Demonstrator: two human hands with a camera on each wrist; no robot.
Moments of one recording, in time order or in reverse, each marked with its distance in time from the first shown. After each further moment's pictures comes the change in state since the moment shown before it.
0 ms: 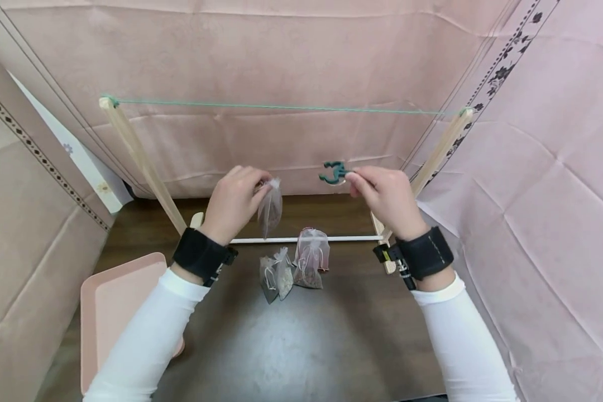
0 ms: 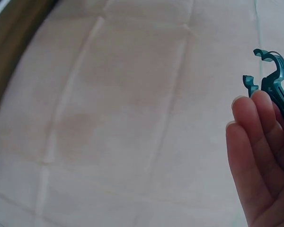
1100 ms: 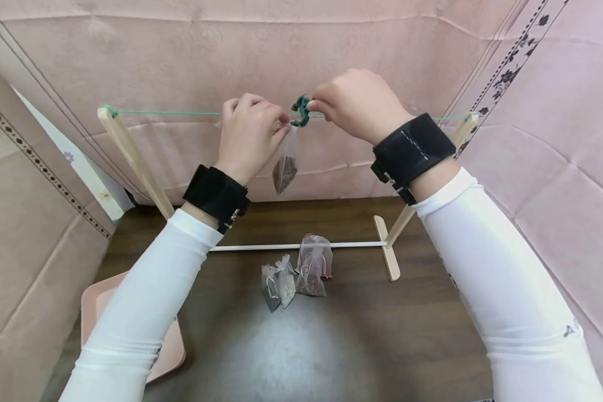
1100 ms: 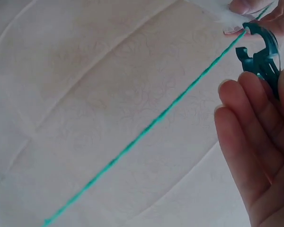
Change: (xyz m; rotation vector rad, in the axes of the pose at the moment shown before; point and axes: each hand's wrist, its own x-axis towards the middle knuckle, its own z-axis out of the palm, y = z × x) left_hand 0.100 0.025 -0.037 0.216 0.014 -0.008; right_hand 0.139 -0.046 -0.041 -0.364 -0.353 -0.149
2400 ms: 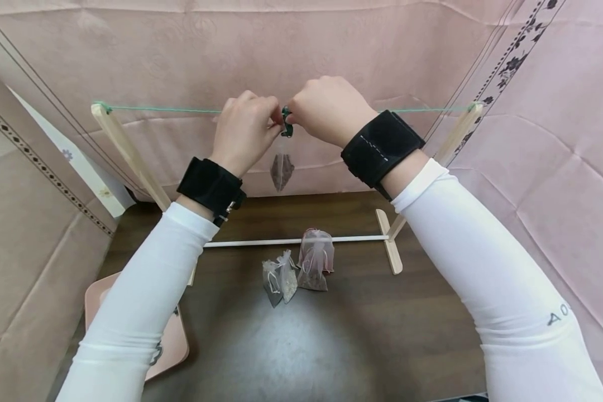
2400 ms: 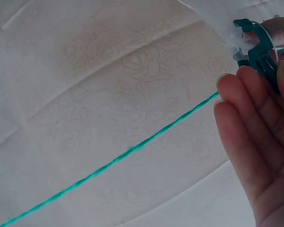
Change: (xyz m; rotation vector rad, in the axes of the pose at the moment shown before) left_hand 0.004 -0.008 0.007 -0.036 -0.088 0.024; right_hand 0.017 -0.022 0.024 -0.171 -0.080 -0.113
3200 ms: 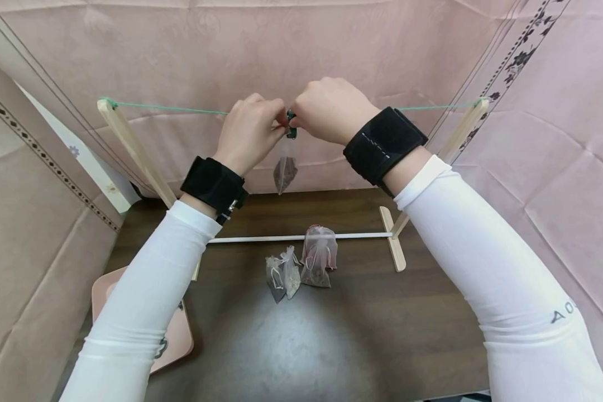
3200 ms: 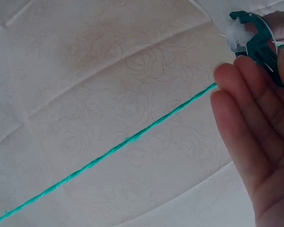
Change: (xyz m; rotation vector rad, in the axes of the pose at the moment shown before) left_hand -0.006 -0.003 0.005 -0.039 -0.041 0.038; right_hand 0.000 -0.002 0.004 0.035 -0.054 -0.025
